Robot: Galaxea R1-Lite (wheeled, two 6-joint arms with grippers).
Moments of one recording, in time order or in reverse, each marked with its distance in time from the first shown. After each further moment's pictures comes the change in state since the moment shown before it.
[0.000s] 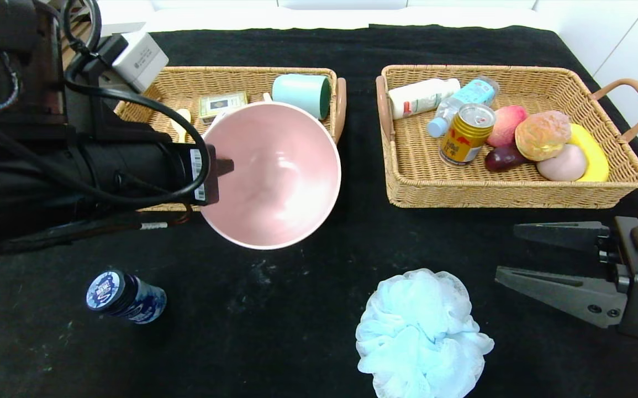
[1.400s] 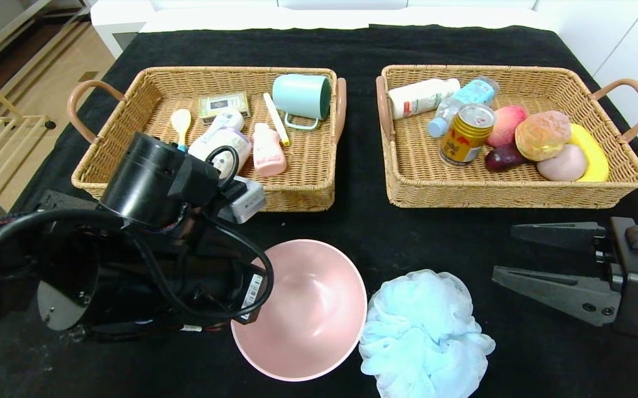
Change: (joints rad) left arm -0.125 0.110 0.100 0.257 -0.020 0.013; right arm -0.001 0.011 -0.003 0.001 -0.001 0.000
